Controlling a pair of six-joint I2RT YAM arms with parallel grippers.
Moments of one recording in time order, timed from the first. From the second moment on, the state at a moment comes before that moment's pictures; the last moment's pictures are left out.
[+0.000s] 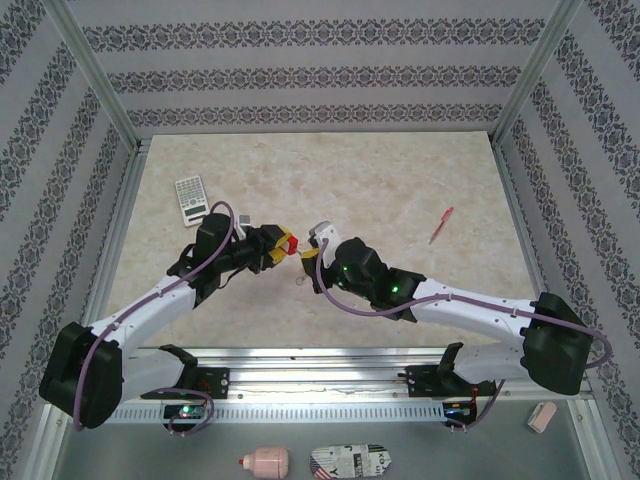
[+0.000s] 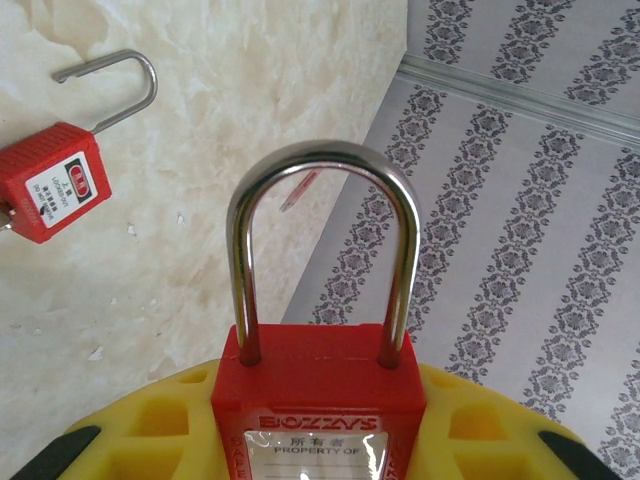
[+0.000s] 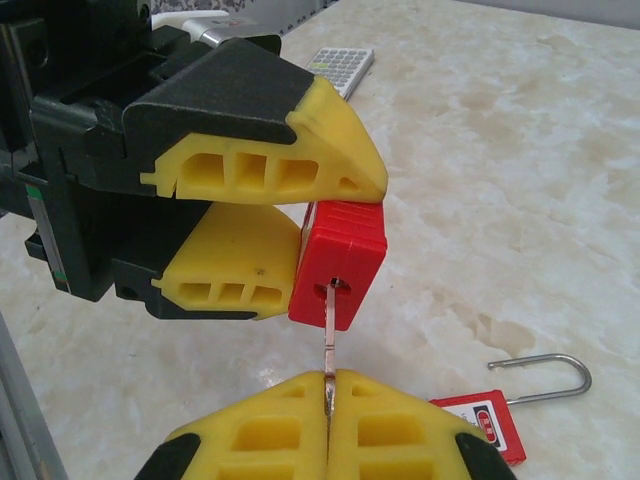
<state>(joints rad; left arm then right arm) -0.41 1.15 0.59 0.15 0.52 -1.60 1.00 1.26 0.75 0.08 0.09 0.28</state>
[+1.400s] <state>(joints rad) -0.53 1.15 0.65 0.16 0.33 -1.54 0.97 1.18 0.76 0.00 0.10 0.35</state>
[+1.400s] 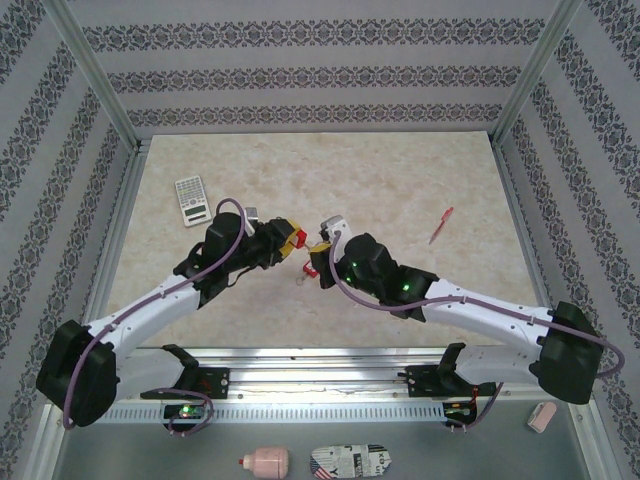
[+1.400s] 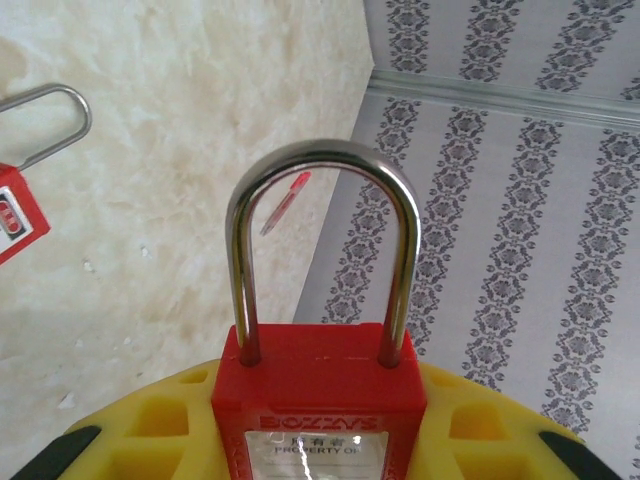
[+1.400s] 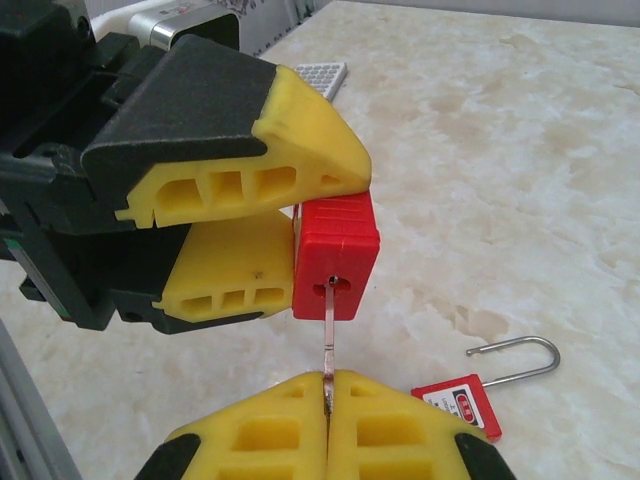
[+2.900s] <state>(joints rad) -0.41 1.16 0.80 -0.14 0.50 -1.44 1.02 1.14 0.75 -0.03 0.12 0.29</state>
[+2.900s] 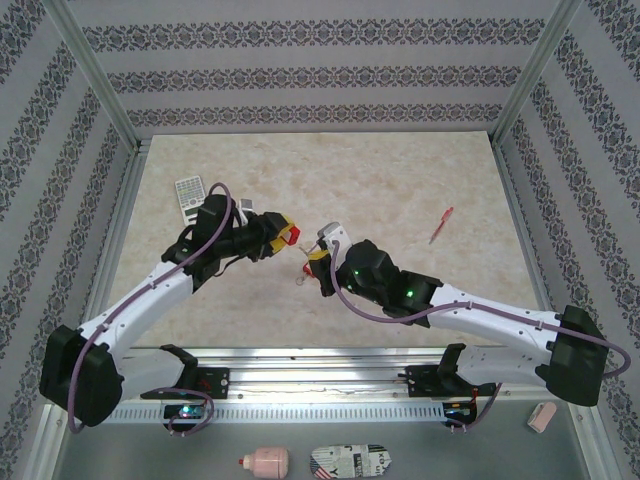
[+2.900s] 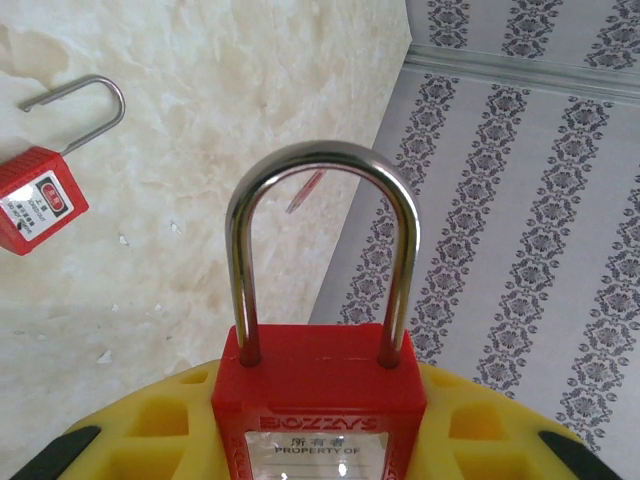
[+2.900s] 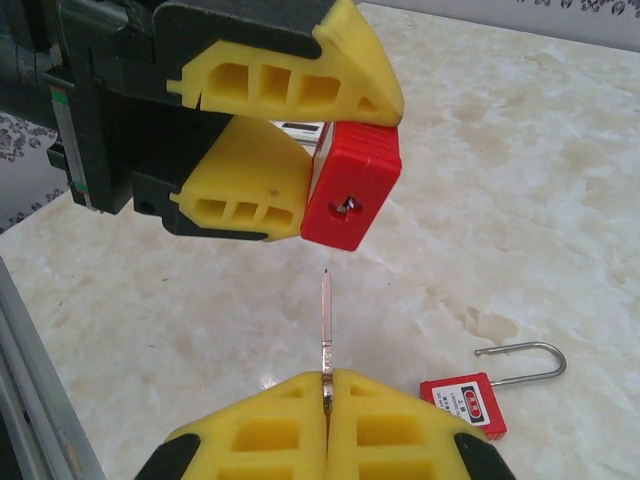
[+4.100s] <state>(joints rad) -0.45 1.14 0.76 -0.15 0.47 -1.43 1.02 1.21 0.77 0.02 0.09 0.29</state>
